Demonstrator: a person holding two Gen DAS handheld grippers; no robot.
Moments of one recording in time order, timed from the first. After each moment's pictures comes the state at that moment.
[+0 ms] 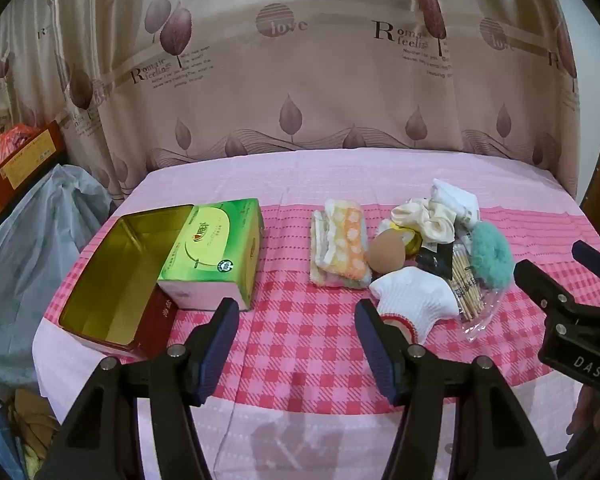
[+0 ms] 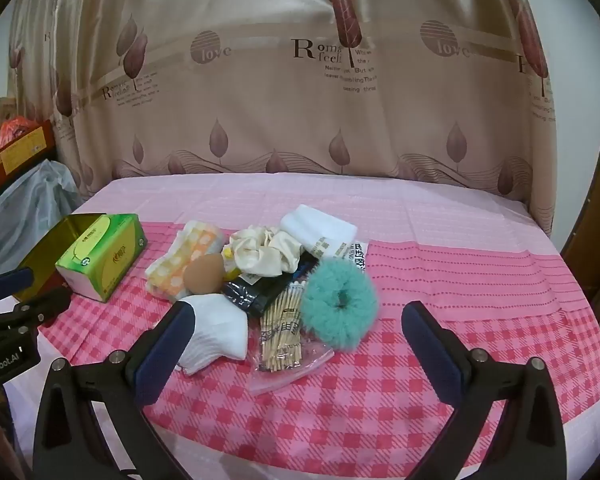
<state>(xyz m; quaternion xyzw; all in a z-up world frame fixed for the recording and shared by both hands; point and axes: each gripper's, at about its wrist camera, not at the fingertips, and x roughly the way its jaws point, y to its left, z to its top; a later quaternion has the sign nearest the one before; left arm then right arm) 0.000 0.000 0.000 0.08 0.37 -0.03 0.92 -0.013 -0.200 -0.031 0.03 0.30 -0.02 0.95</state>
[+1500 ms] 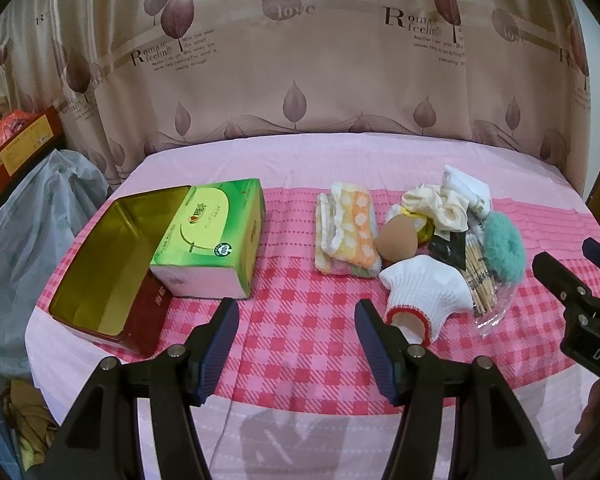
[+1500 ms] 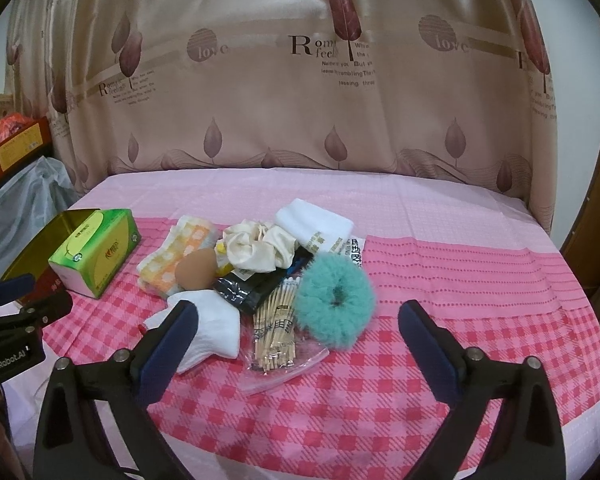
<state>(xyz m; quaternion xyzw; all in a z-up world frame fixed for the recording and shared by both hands) 0.011 0.009 -0.019 0.07 0.40 -0.03 0.91 -0.010 -0.204 -0.038 0.02 0.31 -0.02 0.95</state>
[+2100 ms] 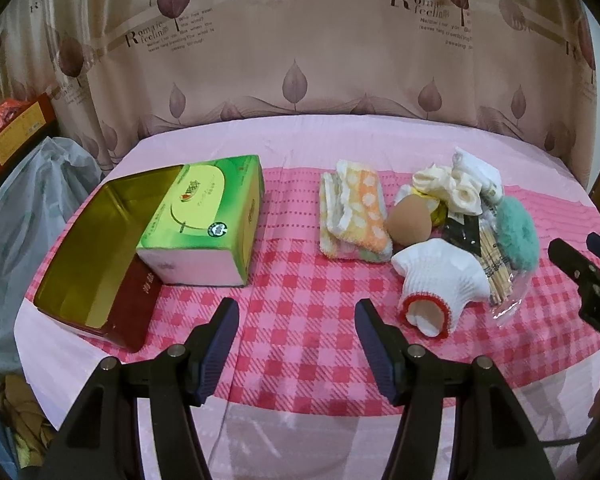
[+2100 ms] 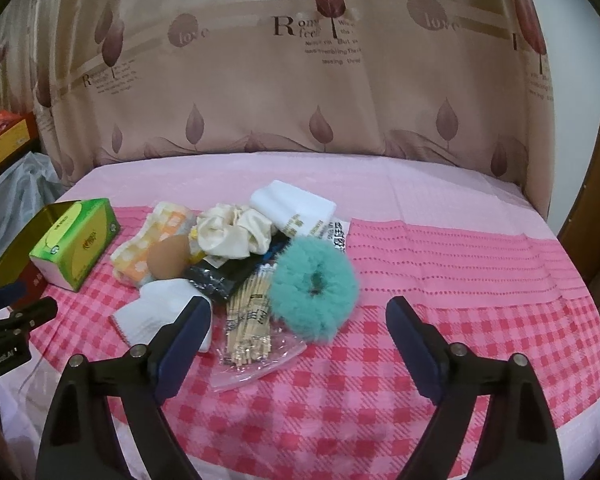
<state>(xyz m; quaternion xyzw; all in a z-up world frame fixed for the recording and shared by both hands) 0.023 0.019 -0.042 0.06 0.42 -0.04 0.90 0.001 -0.219 -0.052 0.03 0.33 -0.04 0.94</state>
